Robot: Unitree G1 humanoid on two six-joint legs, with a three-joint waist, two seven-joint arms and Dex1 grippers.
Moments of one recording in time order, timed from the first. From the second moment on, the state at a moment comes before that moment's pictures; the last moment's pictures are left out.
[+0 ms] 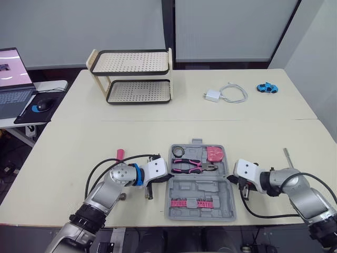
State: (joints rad) left arm -0.29 0.53 -0.36 0.13 0.08 0.10 -0.99; right arm -0.13 -0.77 0.24 -0.12 -0.03 0.33 0.95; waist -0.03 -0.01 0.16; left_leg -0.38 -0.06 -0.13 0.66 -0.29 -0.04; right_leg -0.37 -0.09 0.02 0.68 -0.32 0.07
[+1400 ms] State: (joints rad) left arm -0.33 0.50 -0.35 0.19 0.11 0.09 -0.95; right arm -0.21 -0.70 0.25 -0.03 -0.10 0.32 0.96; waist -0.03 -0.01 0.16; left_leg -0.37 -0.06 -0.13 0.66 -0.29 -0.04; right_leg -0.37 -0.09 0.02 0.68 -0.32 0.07
